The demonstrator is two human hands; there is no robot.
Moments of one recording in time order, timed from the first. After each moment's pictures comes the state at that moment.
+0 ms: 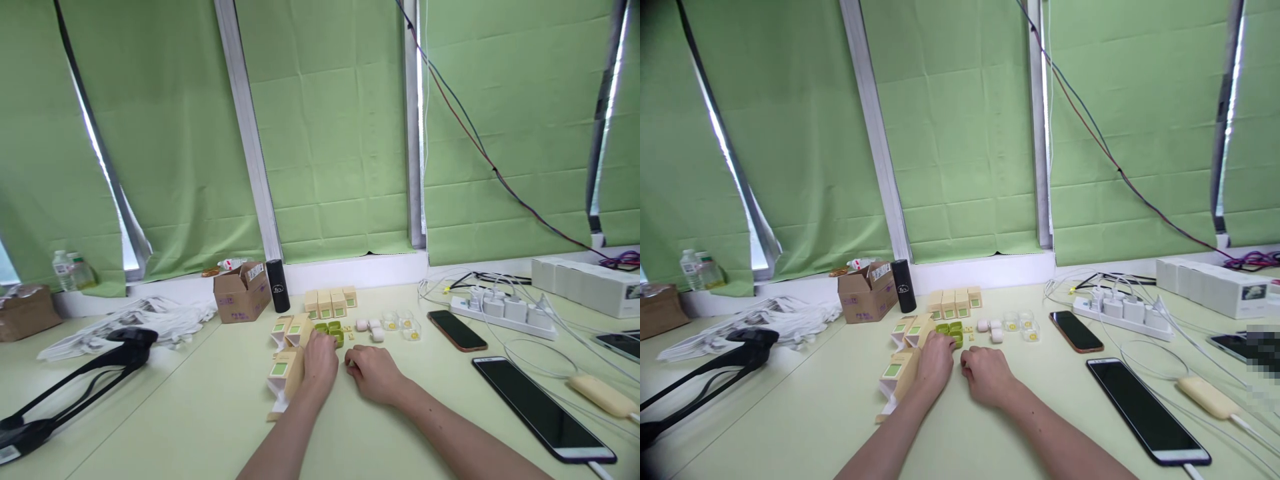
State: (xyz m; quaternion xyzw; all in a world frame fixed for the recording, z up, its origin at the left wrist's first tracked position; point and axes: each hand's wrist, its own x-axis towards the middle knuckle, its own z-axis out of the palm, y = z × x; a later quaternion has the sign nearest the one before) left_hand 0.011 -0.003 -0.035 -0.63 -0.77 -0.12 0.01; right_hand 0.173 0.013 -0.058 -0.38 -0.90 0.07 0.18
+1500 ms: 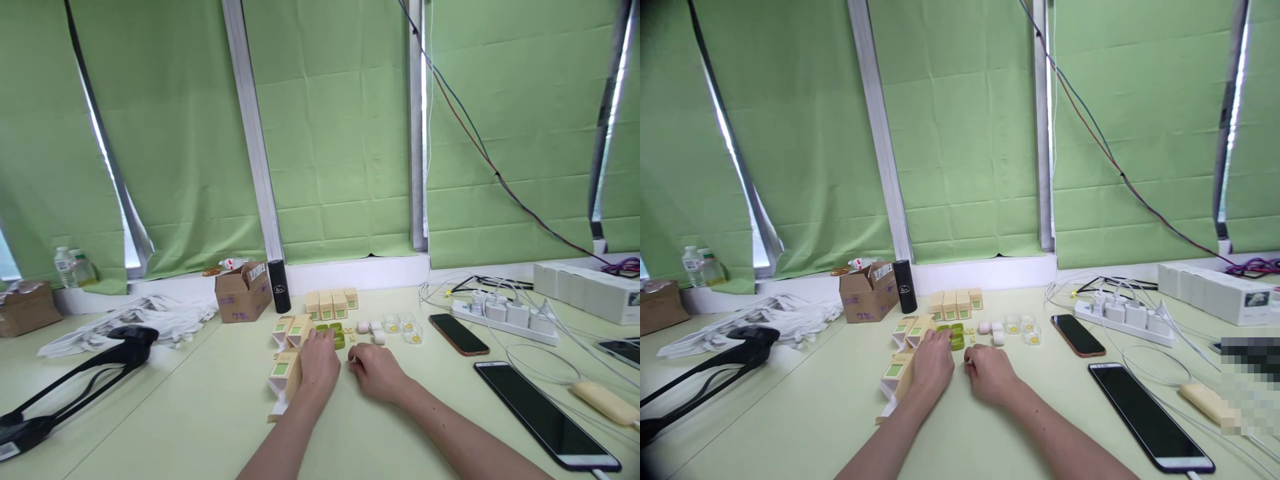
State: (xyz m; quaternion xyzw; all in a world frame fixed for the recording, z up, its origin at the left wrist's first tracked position) left_hand 0.011 -0.018 -0.029 -0.64 -0.74 -0.16 0.11; right_hand 0.176 0.015 -0.051 -0.39 -0.89 0.08 0.21
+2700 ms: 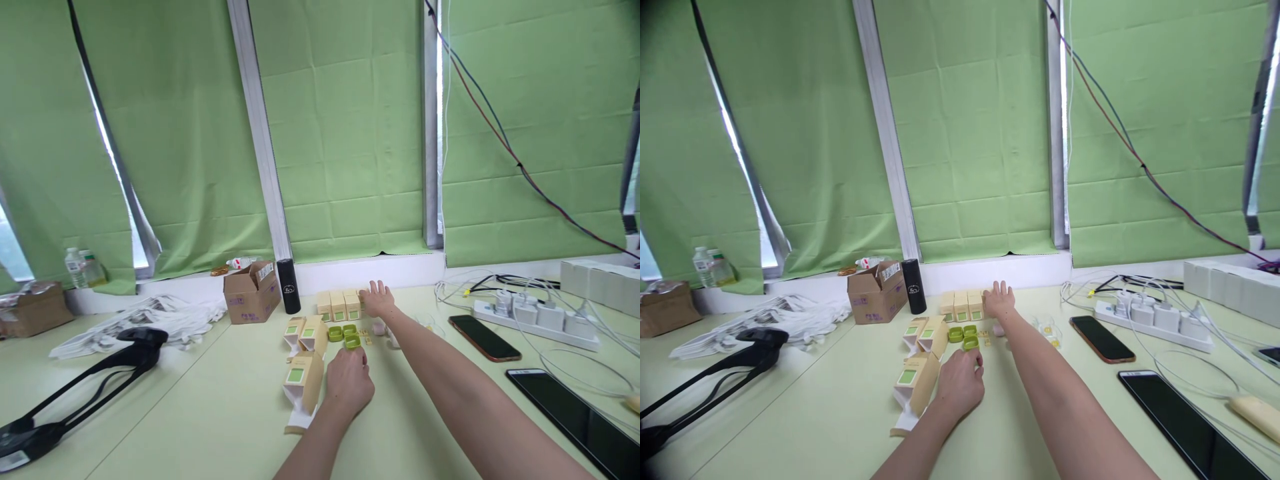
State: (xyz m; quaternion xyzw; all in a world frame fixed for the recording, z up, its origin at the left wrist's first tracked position) left_hand 0.023 -0.020 -0.048 -0.66 -0.74 -0.14 -0.03; right_hand 0.113 0.200 -0.021 -0.57 -0.82 -0.01 0.09
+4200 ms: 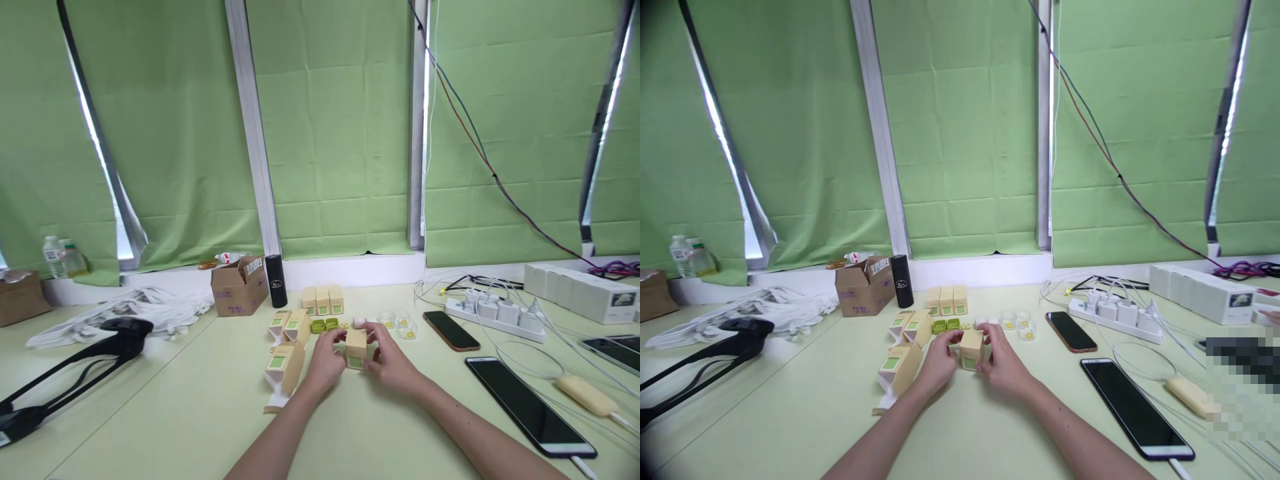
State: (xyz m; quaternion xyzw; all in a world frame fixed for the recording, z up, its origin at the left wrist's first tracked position) left_hand 0.014 -0.002 -0.069 -0.64 -0.61 -0.45 -0.15; right_hand 0.212 0.026 -0.074 -0.29 -0.79 0.32 0.43
